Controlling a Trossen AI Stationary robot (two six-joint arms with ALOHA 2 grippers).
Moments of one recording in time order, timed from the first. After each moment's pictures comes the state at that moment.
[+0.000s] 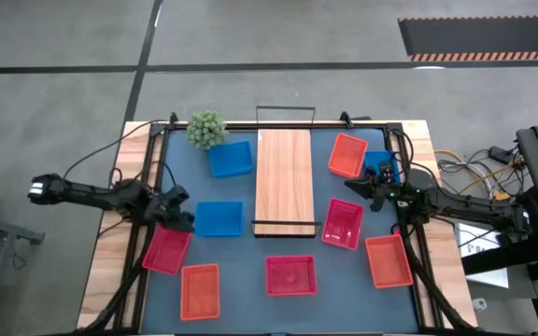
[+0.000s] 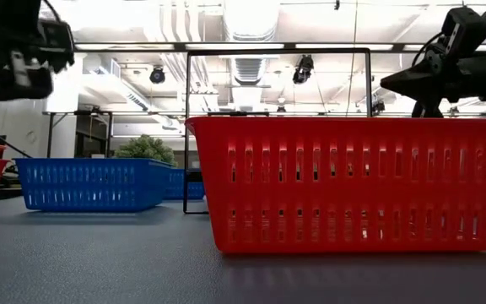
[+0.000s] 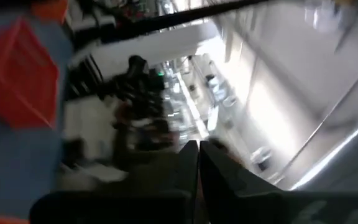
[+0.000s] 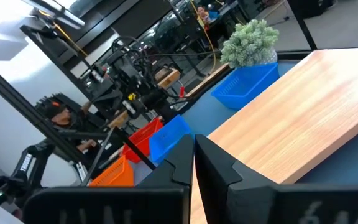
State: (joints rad) left arm -0.11 0.35 0.01 0.56 0.45 -1.36; right arm -0.27 0.23 0.01 0.21 -0.13 0.64
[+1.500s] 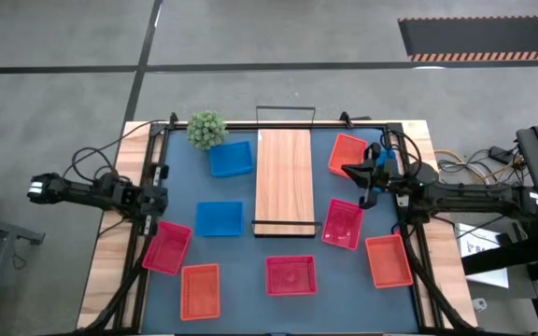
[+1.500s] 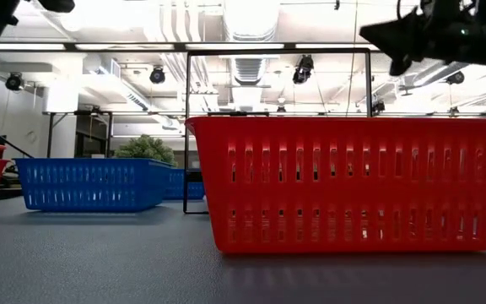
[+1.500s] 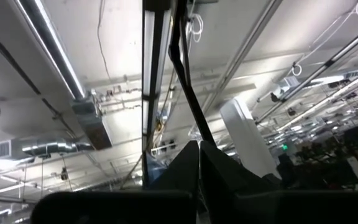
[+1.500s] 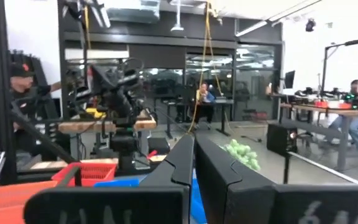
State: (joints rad) left arm -0.11 0.37 0.05 1.06 0.25 0.20; right arm -0.21 0.70 0.17 0.72 -0.05 -0.03
